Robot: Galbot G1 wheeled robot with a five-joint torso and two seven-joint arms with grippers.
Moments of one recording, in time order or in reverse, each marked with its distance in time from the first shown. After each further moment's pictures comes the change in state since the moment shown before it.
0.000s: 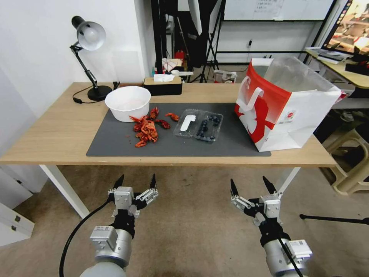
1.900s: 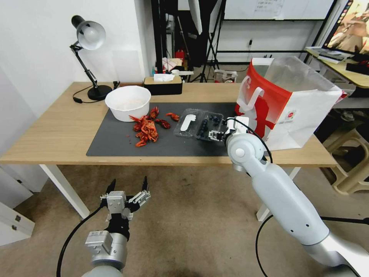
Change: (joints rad) left arm 0.028 -0.041 -0.038 0.043 -0.001 -0.069 -0.008; right arm 1.140 -0.343 -0.540 -0.488 1.111 -0.738 1.080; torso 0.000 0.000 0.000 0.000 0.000
